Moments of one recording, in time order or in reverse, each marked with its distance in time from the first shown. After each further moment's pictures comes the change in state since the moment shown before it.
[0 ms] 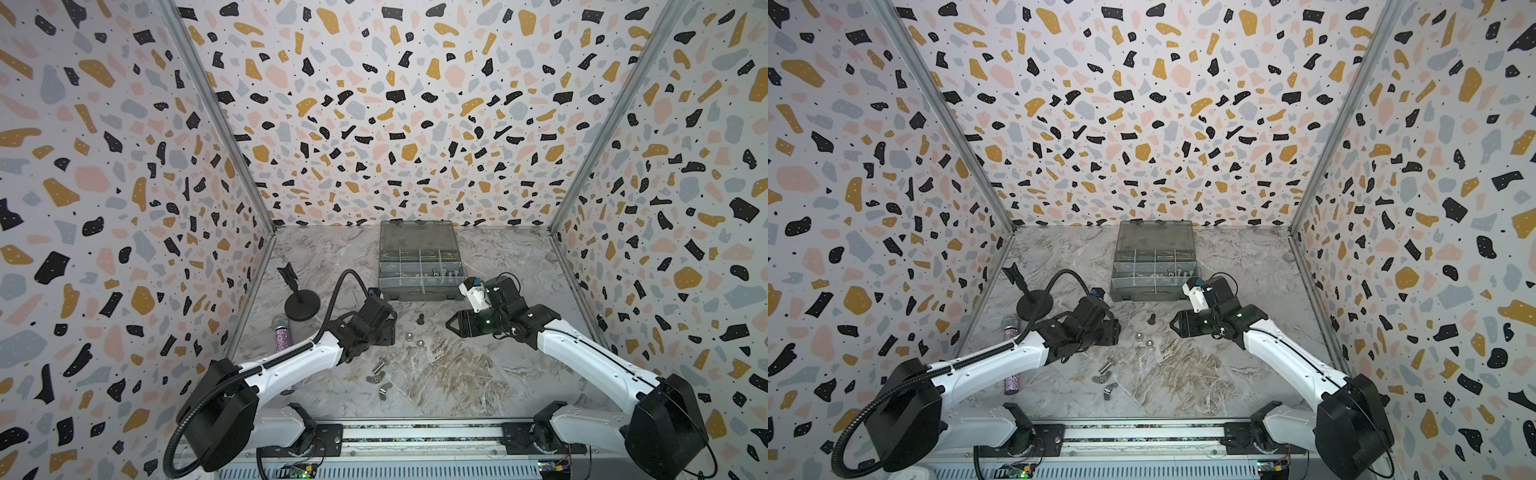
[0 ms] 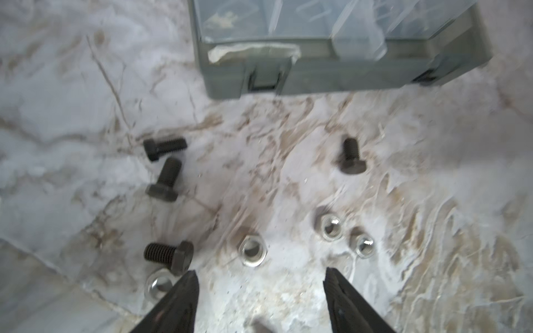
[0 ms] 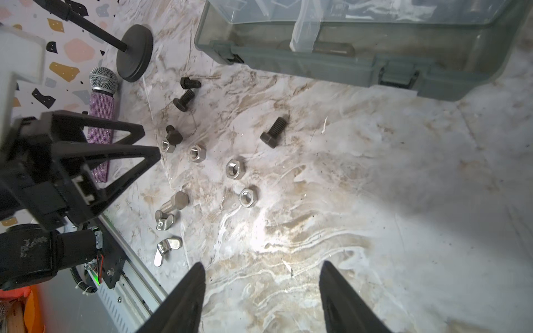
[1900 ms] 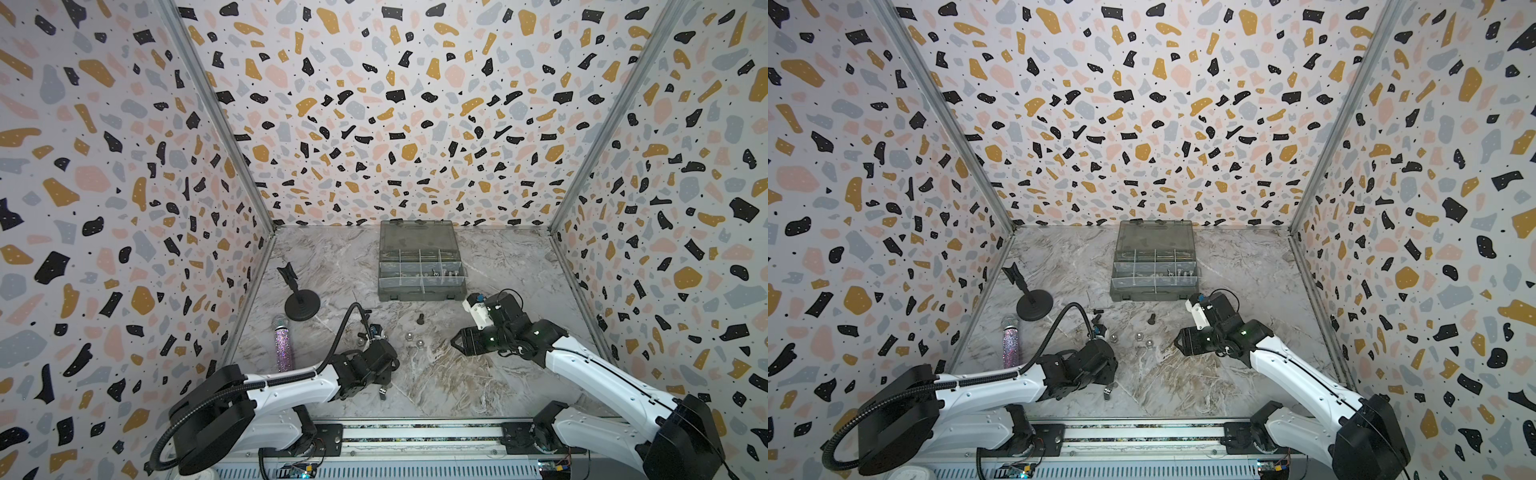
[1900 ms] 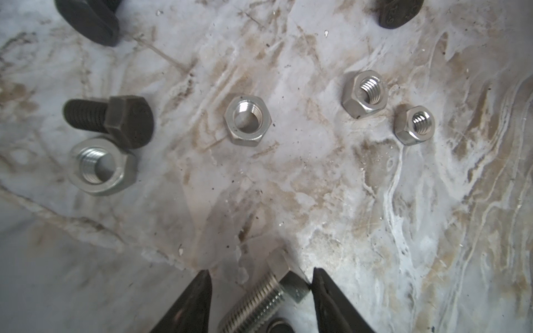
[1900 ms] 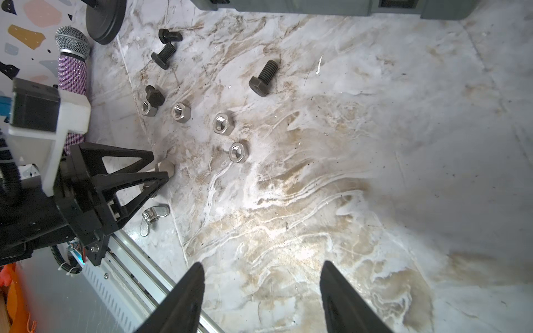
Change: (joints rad) left arm -0.226 -0.051 -0.249 0.113 -0.075 -0.164; right arm 0.066 -0.117 -0.095 -0.071 0.069 0.045
